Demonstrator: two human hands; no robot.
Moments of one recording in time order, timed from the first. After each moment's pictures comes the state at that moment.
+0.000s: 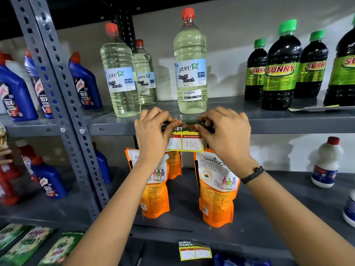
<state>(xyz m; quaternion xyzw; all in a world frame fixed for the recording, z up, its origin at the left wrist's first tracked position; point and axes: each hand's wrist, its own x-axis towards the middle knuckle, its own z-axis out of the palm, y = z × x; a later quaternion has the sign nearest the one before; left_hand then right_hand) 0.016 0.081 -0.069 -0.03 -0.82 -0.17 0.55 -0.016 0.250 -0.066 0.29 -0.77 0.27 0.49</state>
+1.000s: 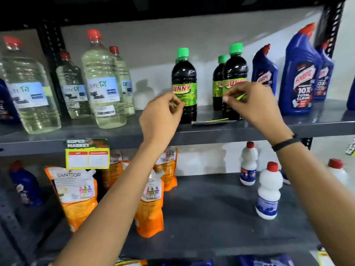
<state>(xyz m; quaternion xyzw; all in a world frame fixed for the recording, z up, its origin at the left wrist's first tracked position) -0.033 0.281 -0.017 -0.06 -0.81 -0.25 0.52 -0.056 0.484 0.002 0.21 -0.83 0.33 0.39</state>
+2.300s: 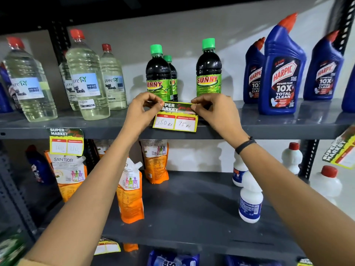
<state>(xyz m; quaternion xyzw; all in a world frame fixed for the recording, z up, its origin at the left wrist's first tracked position) -0.057 0.328 -0.024 -0.10 -0.81 -0.41 0.42 -0.103 0.529 -0.025 0.32 -0.79 0.40 0.34</state>
